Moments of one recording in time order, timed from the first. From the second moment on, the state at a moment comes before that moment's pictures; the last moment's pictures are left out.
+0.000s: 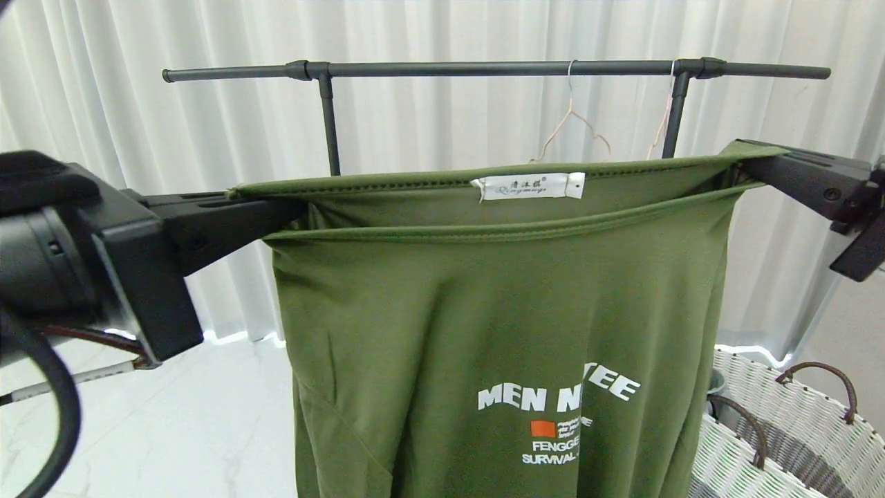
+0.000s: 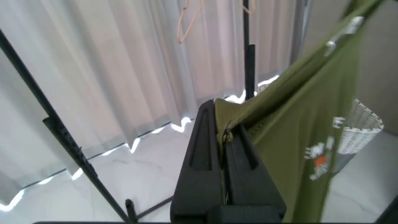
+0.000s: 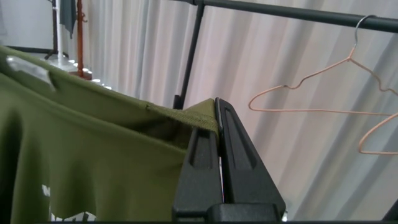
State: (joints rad) left arm -0.83 1.15 -1.01 -0.02 0.23 0.04; right arm 0.55 1.18 -0.80 -0.59 0.28 0.00
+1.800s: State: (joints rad) left arm -0.72 1.27 -1.08 -0.02 0.11 0.02; right arm 0.55 1.09 -0.74 -0.59 0.30 0.00
